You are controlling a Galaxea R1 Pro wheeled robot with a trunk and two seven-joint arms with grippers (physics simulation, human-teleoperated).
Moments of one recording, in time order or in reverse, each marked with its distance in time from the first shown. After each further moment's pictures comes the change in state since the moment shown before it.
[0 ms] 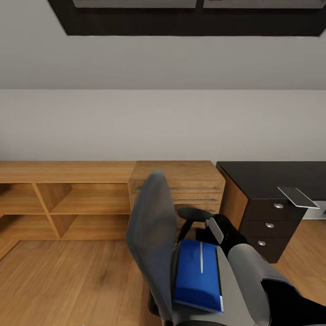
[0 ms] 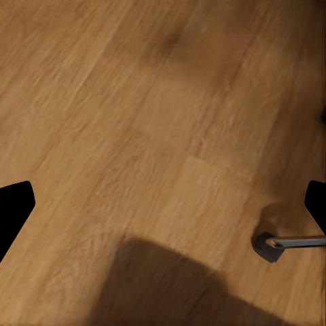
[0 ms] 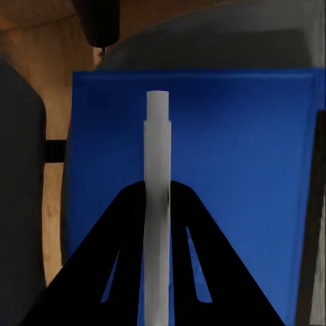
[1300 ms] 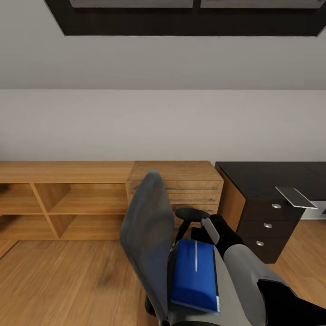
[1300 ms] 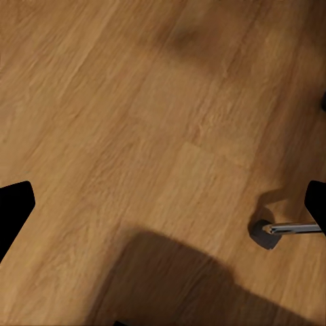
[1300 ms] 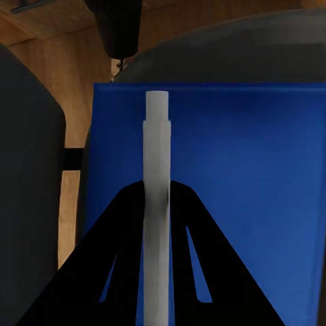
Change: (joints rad) left arm 0.000 0.002 -0.002 0.041 0.002 -0.019 0.000; right arm 0.003 0.032 -0.002 0.001 -0.002 -0.044 0.008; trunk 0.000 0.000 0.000
